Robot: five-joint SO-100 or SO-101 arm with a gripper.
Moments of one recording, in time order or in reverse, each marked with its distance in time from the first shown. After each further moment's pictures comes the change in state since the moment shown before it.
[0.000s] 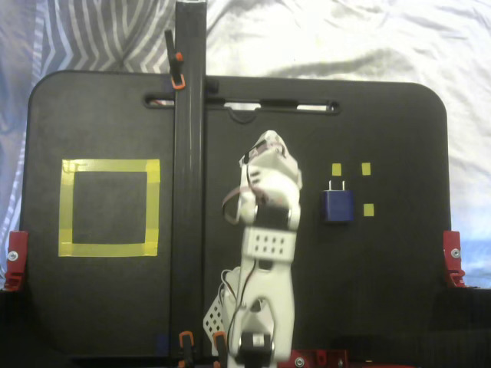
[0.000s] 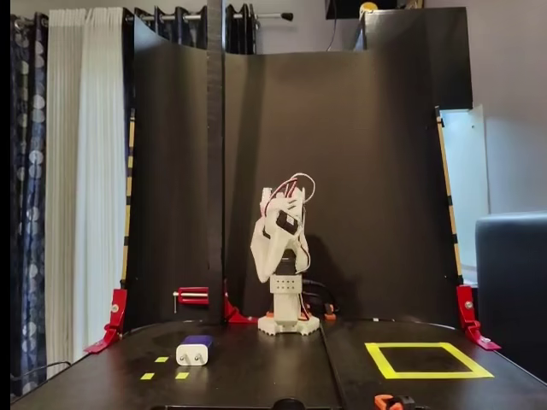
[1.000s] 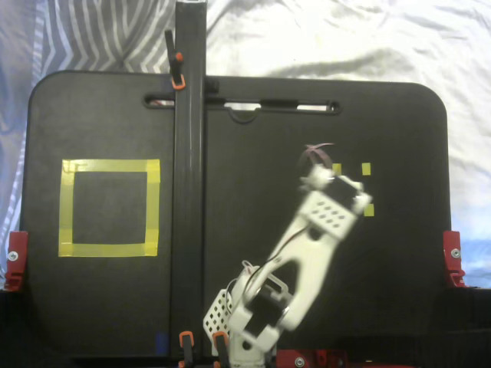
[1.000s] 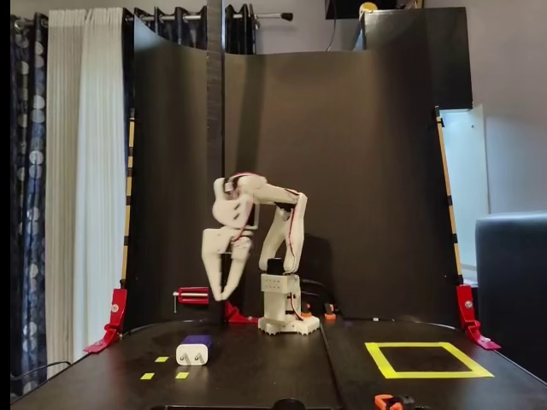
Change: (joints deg) arm 29.3 -24.3 -18.6 30.8 -71.5
